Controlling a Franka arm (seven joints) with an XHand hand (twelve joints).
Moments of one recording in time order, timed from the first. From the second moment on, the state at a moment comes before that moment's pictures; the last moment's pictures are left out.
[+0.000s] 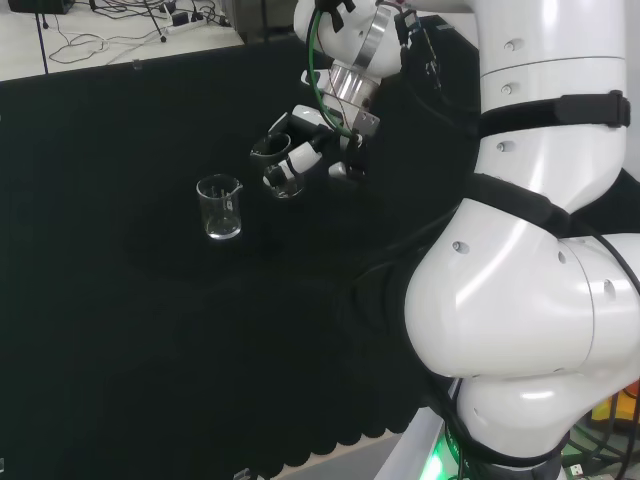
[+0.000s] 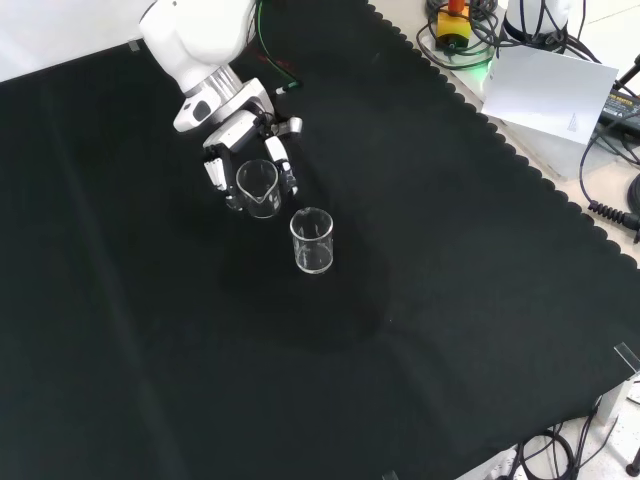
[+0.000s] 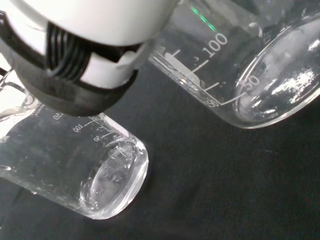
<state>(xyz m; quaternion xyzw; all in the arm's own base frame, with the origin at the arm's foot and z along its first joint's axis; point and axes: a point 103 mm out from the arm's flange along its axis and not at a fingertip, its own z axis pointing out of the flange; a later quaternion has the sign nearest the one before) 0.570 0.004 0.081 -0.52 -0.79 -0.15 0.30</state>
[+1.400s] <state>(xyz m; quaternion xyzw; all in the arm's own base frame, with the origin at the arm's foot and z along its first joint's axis) 0.575 0.004 0.053 -0.53 -0.77 -0.16 0.32</state>
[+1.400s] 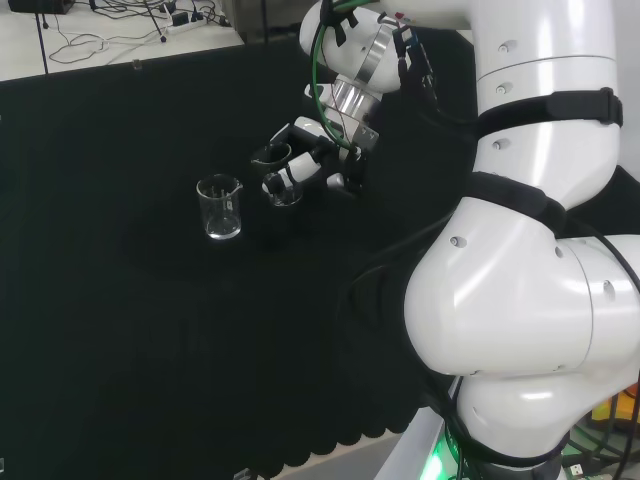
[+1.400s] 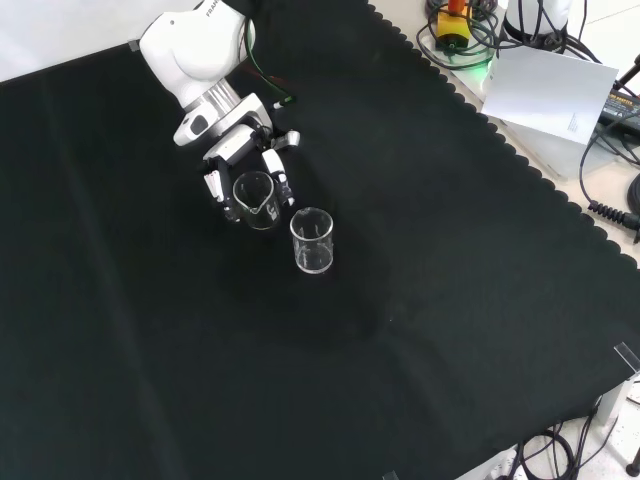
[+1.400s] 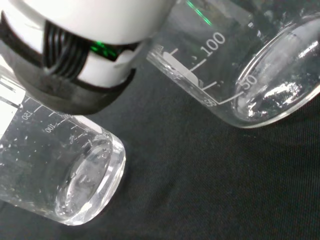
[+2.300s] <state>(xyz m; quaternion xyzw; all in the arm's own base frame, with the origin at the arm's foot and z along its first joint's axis) 0.570 0.002 0.053 -0.53 -0.78 -0.15 0.31</state>
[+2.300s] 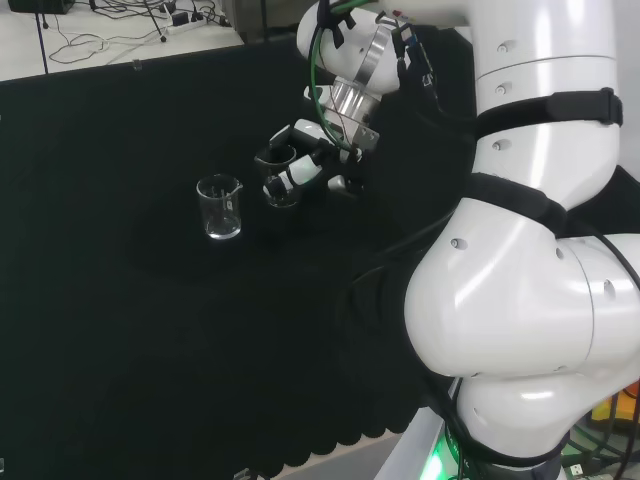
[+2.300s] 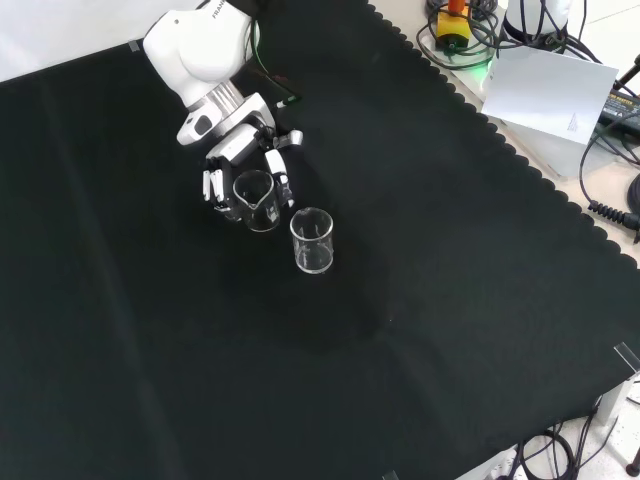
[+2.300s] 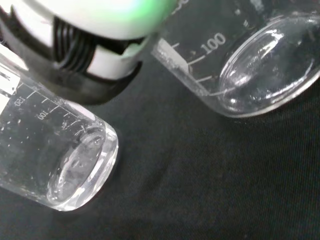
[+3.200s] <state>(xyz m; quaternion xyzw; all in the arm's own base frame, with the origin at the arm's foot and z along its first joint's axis) 0.563 -0.001 0.066 -0.53 -0.78 -0.11 0.31</state>
